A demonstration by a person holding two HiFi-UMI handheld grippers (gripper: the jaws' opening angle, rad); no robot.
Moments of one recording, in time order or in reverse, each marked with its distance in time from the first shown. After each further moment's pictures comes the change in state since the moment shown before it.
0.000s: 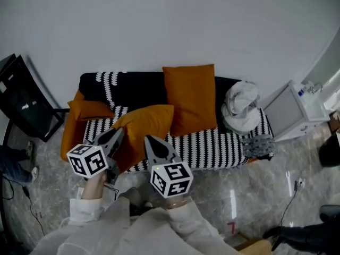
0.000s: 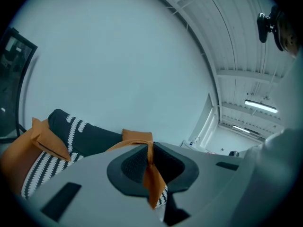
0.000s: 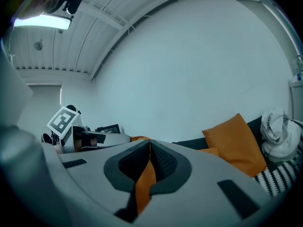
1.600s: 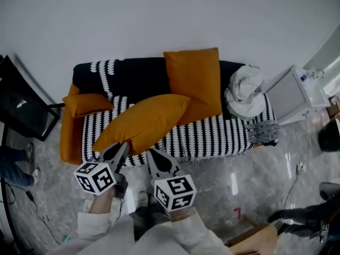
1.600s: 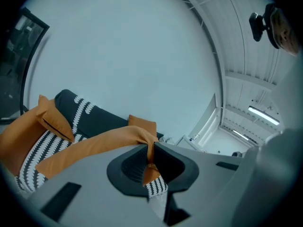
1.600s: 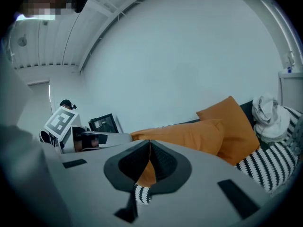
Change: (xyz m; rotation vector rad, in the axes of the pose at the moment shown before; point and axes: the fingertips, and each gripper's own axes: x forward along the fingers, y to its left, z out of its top) left arm -0.007 0.048 -0.064 -0.122 0.100 0.007; right arm 0.014 0.014 -0.075 0.078 0.145 -0.096
